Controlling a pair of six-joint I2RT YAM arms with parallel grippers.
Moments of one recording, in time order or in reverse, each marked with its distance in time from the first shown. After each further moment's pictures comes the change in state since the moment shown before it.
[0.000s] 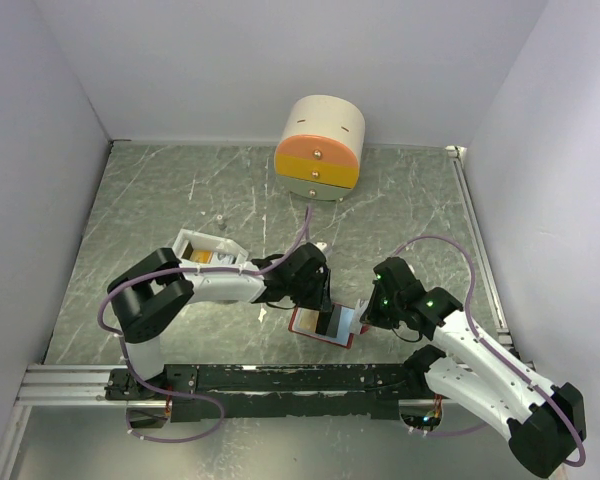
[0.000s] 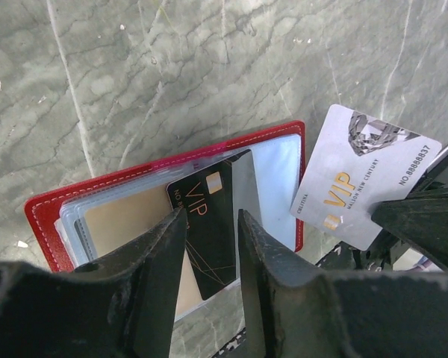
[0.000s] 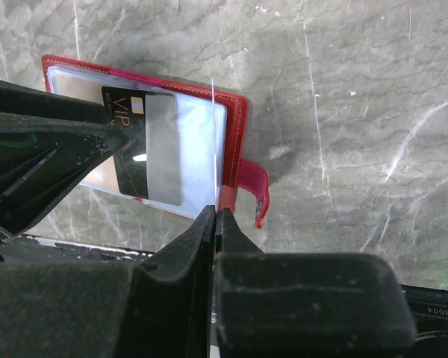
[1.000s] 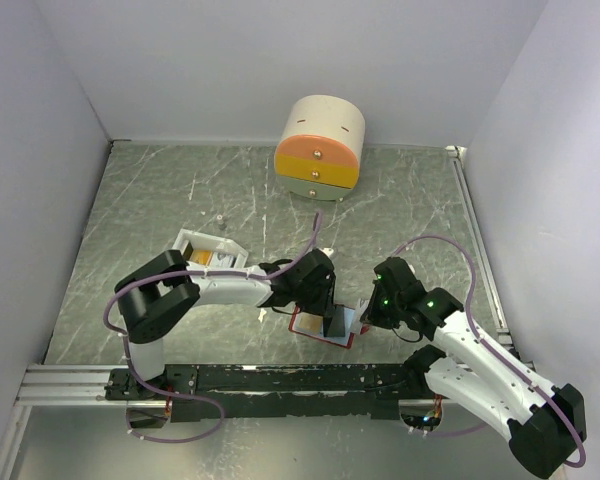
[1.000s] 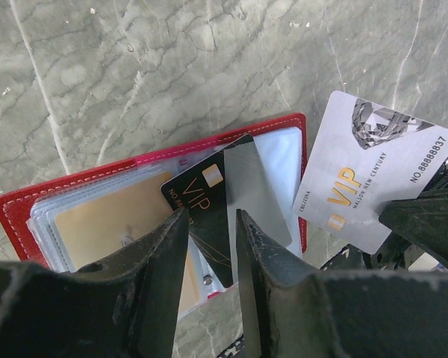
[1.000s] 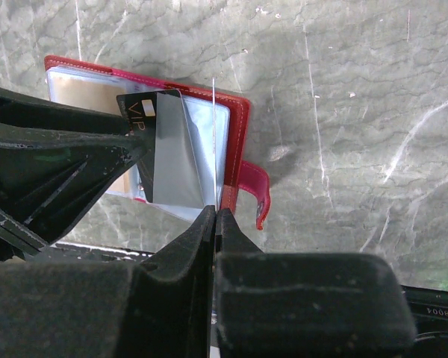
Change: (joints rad) left arm -0.048 0.031 0.032 -0.034 -0.050 0.008; right arm 0.000 -0.006 0.000 0.000 0.003 -0.002
